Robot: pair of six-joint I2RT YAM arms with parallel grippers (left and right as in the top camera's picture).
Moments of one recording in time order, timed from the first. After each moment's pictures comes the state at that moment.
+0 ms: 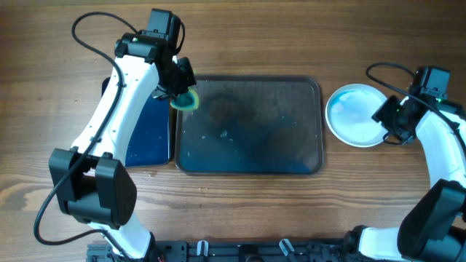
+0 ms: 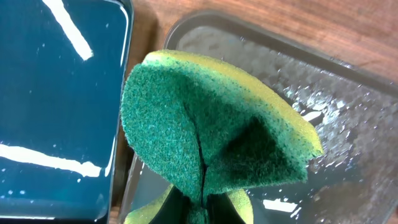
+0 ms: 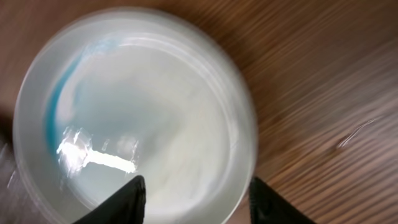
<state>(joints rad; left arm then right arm) -0.22 1.85 1.65 -1.13 0.06 -0.51 -0.33 1.57 1.05 -0.76 -0.05 0.35</state>
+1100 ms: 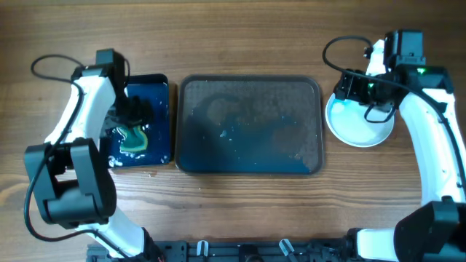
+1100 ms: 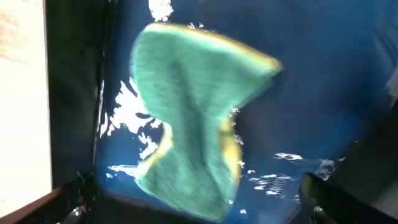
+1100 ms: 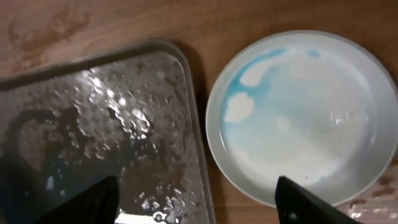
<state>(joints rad) 0.09 1.84 1.35 -1.08 -0.10 -0.26 -0.07 1.56 1.38 -1.00 -0.16 0.18</state>
